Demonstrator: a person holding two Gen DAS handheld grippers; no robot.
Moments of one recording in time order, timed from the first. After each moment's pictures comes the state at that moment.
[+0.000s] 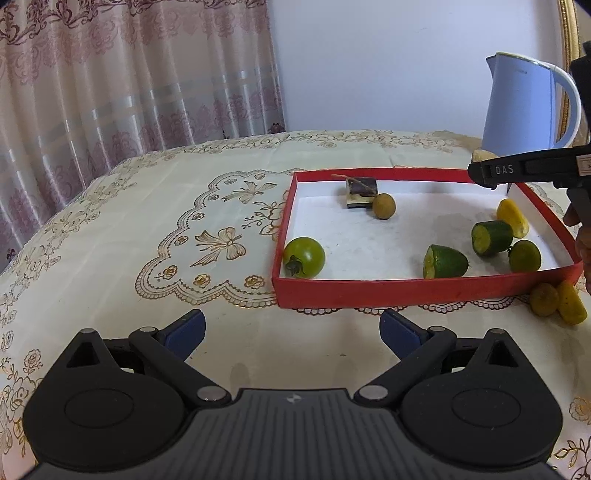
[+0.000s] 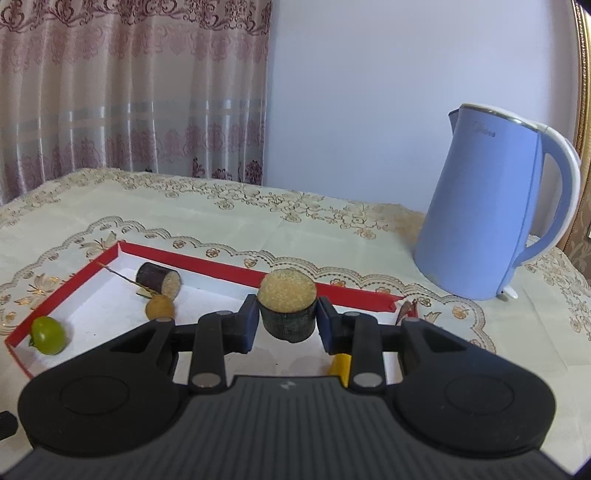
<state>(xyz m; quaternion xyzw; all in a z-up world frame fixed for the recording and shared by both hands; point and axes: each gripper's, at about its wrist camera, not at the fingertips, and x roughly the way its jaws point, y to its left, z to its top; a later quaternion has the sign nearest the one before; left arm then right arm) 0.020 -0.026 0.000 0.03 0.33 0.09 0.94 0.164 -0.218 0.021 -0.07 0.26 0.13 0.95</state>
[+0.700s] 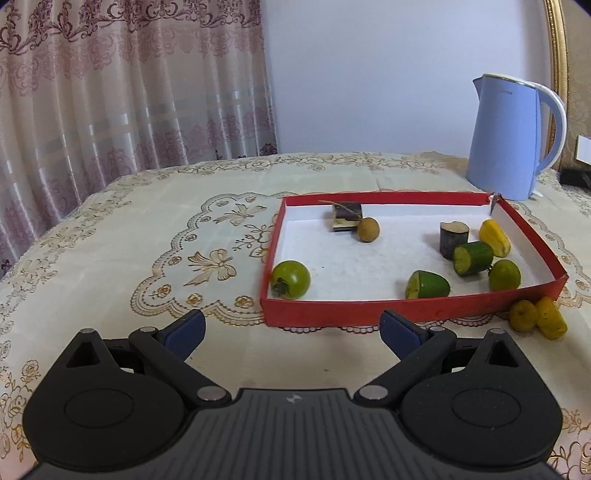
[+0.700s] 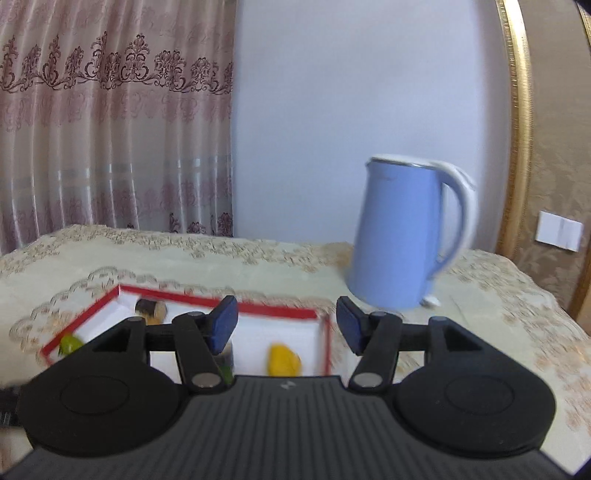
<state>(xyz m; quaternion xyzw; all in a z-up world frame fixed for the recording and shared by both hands) 0.011 -0.034 0.011 0.02 0.30 0.07 0.95 0.048 -0.300 0.059 -0.03 0.18 0.09 0.98</state>
